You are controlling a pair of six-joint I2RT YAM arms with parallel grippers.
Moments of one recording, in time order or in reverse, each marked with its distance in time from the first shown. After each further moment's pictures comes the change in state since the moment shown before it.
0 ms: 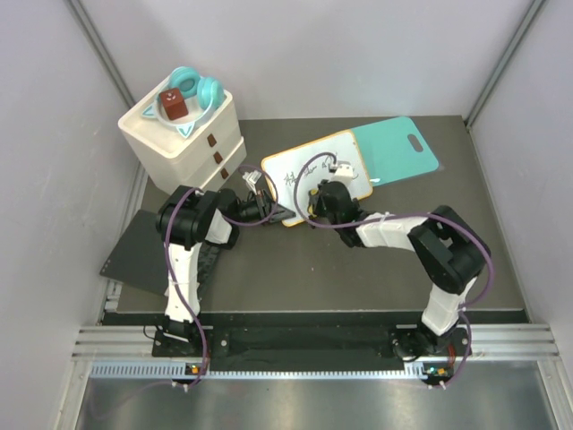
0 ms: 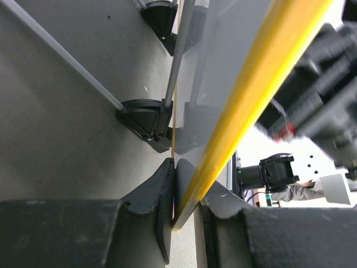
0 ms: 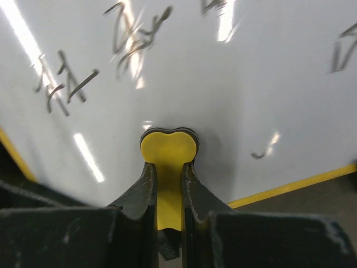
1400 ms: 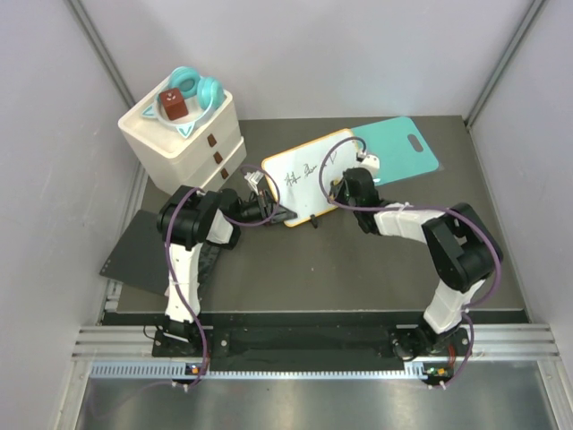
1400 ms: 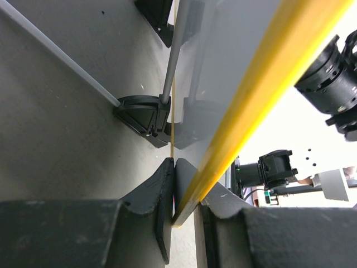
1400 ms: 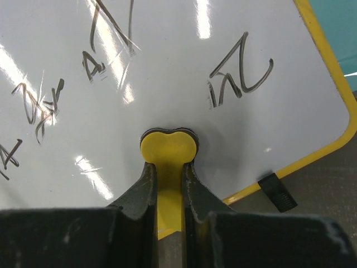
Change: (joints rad) left arm -0.011 0.002 0.004 -0.007 0.003 0.001; right arm -0.163 -0.030 -0.032 0.000 -0.083 0.054
